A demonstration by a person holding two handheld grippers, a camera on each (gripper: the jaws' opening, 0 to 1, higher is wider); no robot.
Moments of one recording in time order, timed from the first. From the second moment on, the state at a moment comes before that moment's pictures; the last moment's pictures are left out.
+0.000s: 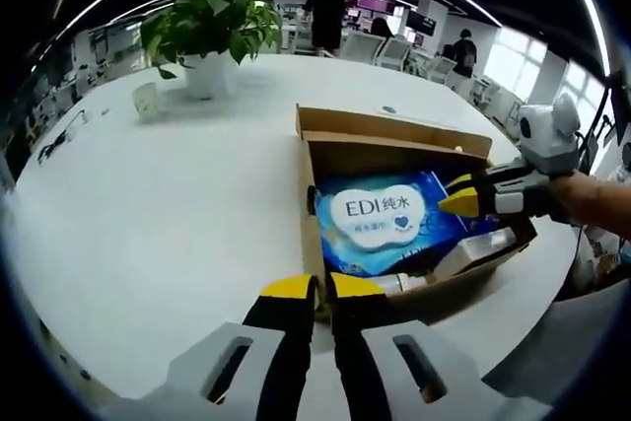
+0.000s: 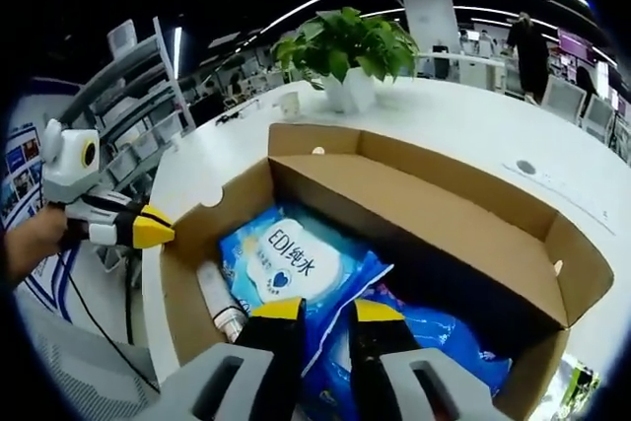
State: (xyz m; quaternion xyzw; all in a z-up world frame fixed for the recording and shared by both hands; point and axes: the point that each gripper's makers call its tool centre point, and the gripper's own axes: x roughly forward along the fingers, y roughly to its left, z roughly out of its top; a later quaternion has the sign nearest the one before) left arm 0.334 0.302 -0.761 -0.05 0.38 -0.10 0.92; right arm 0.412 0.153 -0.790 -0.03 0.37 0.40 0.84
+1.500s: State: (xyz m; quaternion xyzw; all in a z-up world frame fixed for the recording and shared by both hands) left arm 0.333 0.300 -0.760 -0.04 0.39 -0.09 0.91; right arm 0.413 0.117 -0.768 0.01 0.37 0.35 0.86
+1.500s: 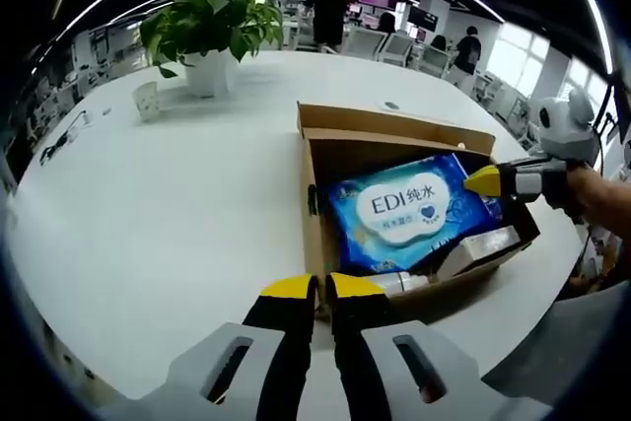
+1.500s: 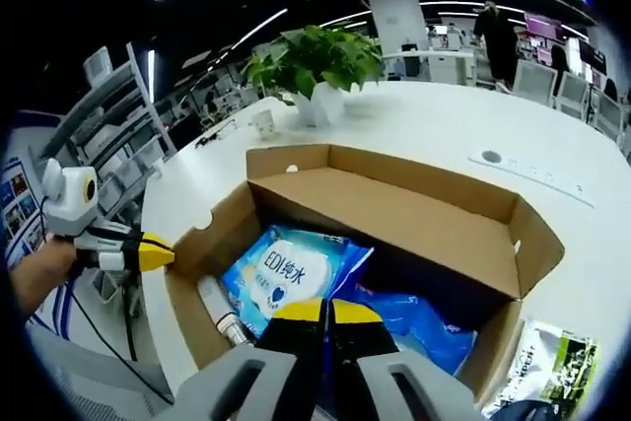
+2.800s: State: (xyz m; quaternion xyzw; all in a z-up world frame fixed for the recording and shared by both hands) left arm 0.378 0.244 -0.768 0.02 0.44 -0.17 0.88; right arm 0.414 0.106 -0.779 0.04 0.38 0.33 0.86
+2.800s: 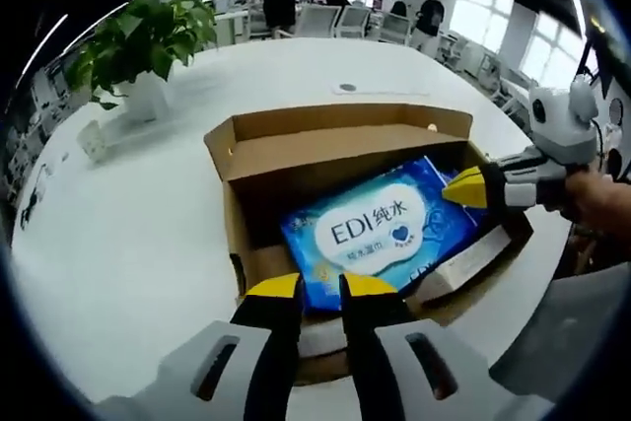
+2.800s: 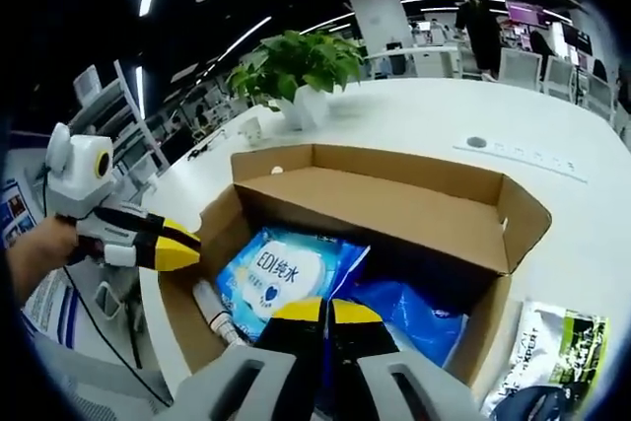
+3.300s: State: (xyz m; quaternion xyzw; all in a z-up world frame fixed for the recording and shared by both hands) left arm 0.375 0.247 -0.801 0.04 0.50 -0.17 0.85; right arm 0.415 0.104 -0.782 0.05 0.38 0.33 0.86
